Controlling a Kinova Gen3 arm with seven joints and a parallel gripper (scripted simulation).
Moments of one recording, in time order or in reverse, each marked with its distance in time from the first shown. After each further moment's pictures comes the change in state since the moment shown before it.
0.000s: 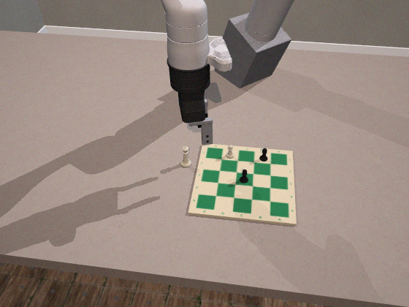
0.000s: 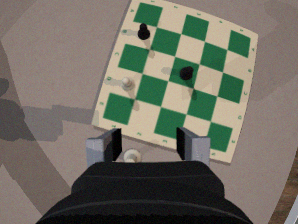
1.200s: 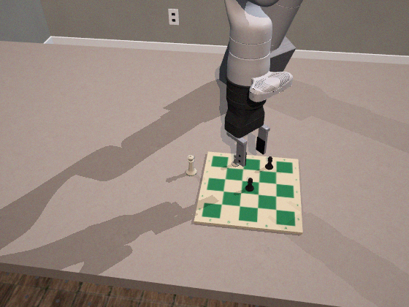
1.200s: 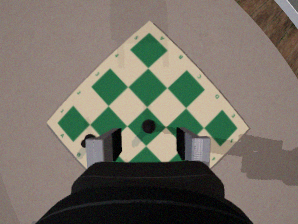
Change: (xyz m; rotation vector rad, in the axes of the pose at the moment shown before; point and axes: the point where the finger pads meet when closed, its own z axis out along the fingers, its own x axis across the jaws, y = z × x) arm 0.051 -0.076 0.009 -0.021 0.009 1.038
